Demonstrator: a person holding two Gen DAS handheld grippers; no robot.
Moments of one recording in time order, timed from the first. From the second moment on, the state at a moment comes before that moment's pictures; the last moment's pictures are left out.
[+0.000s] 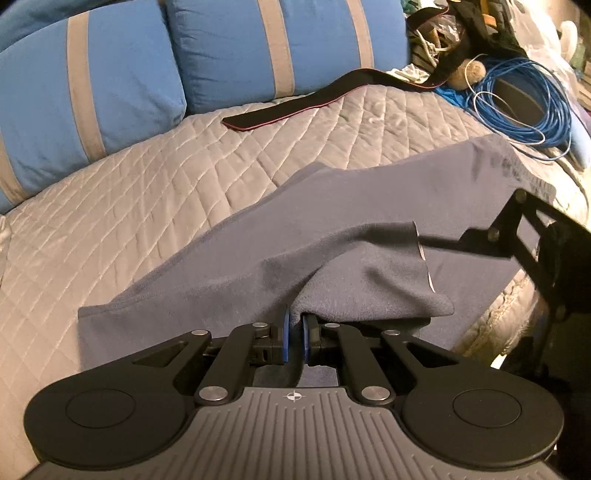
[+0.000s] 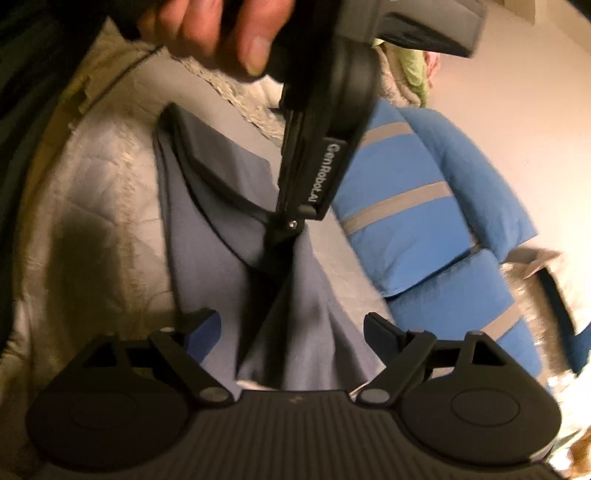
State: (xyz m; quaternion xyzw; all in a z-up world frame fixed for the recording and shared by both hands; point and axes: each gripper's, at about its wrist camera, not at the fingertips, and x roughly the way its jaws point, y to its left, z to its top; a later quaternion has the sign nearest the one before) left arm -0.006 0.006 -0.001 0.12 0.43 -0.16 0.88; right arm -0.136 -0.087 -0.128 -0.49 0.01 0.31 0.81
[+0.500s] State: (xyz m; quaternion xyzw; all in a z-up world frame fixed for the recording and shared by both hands) left arm -0.019 -0.002 -0.007 0.15 0.44 -0.18 0.87; right arm -0.138 -0.111 -0.143 -0.66 -0.06 0.24 0.71
